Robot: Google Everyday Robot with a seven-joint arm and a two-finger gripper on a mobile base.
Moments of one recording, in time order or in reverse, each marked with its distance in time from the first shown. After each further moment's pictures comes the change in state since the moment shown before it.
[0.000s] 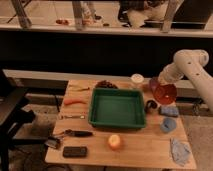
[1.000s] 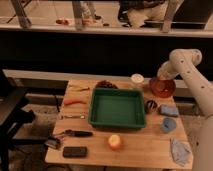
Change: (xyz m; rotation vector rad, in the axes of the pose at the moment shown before) arm 0.029 -0.031 0.034 0.057 0.064 -0.028
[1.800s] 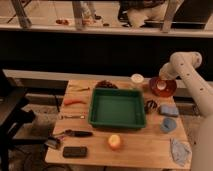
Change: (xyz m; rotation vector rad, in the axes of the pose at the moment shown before) arm 0.017 -0.003 0.014 0.039 0.039 -0.004
